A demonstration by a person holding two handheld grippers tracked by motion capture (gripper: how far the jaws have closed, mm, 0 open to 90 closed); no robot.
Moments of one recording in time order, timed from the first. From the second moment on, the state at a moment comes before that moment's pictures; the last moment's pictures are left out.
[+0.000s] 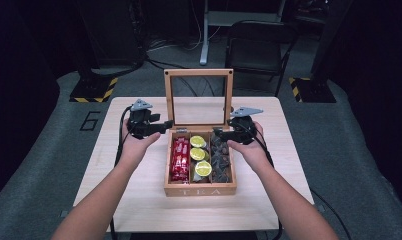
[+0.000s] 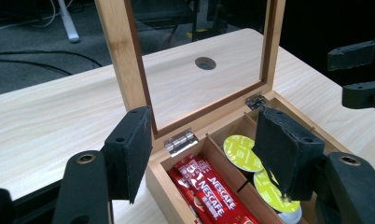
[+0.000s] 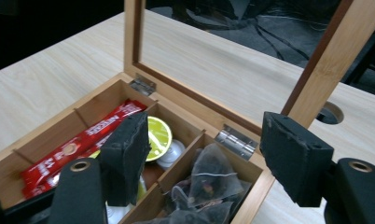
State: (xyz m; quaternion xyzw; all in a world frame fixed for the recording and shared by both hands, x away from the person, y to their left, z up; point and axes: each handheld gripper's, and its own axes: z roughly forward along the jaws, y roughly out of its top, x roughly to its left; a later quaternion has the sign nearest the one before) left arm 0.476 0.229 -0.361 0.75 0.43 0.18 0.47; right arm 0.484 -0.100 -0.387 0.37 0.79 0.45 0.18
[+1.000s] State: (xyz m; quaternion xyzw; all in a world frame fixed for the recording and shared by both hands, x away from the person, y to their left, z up) left arm 0.463 0.239 -0.363 0.76 0.41 0.18 0.47; right arm 0.455 -0.098 -0.399 0.34 0.80 0.46 0.16
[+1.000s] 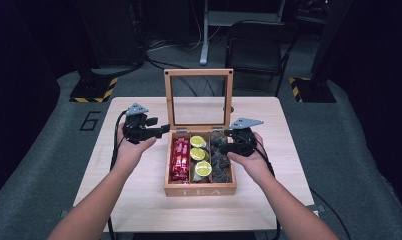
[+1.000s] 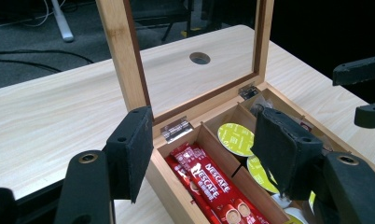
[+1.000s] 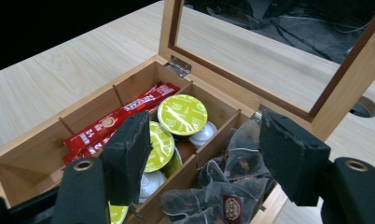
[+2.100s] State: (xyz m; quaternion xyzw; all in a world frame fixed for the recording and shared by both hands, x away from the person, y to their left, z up) left arm 0.457 0.240 -0.365 0.76 0.42 0.18 0.47; right arm 0.413 -0.065 -0.438 0.30 0.84 0.43 0.13
